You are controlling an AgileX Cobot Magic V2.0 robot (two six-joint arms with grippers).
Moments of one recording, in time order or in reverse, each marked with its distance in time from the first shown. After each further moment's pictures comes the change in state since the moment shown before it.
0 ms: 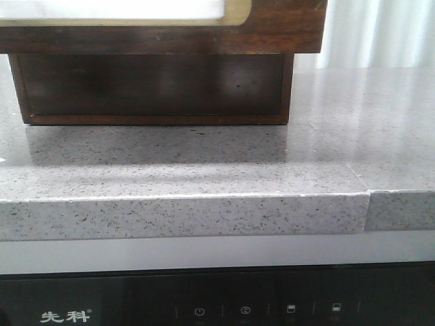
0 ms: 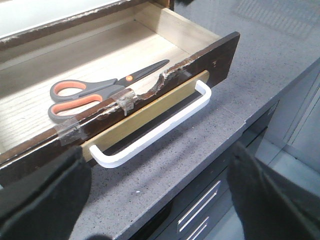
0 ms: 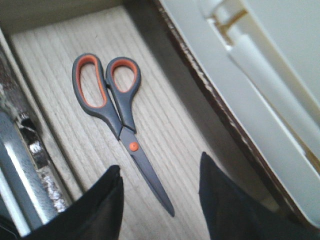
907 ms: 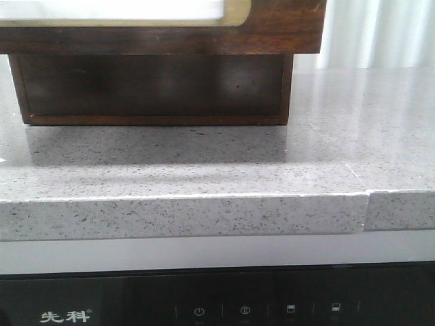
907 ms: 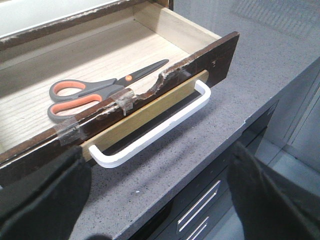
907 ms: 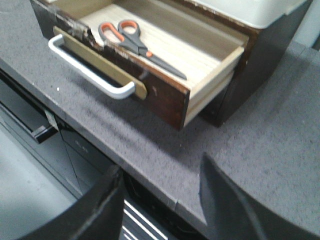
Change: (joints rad) left arm 0.000 0.000 0.000 0.000 0.000 0.000; right arm -0.034 -0.939 0.794 -0.015 -0.064 0.241
